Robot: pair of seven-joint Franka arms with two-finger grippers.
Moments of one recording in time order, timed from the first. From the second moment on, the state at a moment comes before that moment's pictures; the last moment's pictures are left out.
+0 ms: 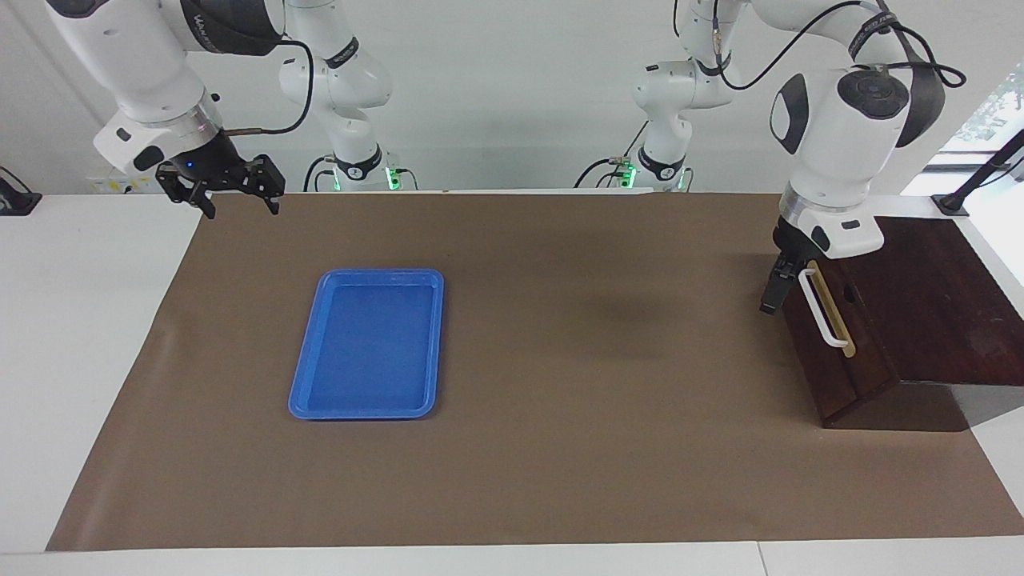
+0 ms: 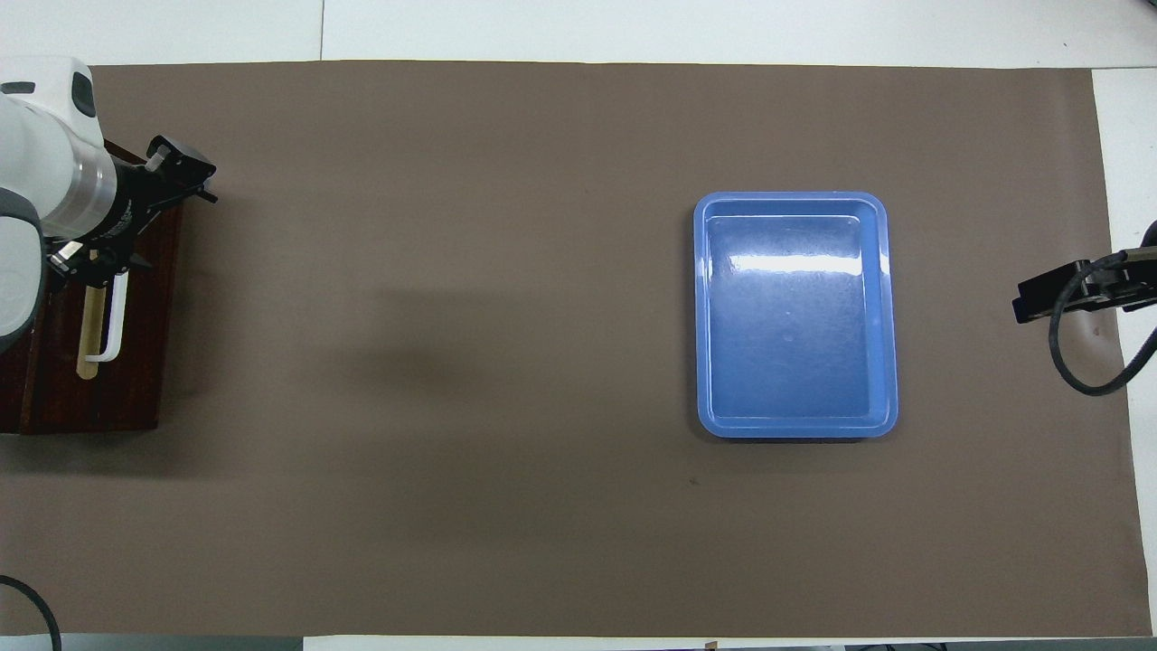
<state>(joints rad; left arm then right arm) 0.00 0.09 -0.15 -1.67 0.12 1.84 -0.86 -0.08 -0.02 0.05 -1.60 -0.02 1.47 -0.11</state>
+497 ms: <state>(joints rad) 0.04 0.06 -0.13 -1.65 0.08 1.68 -0.16 -0.08 -0.02 0.05 -1.60 -0.02 1.47 -0.11</state>
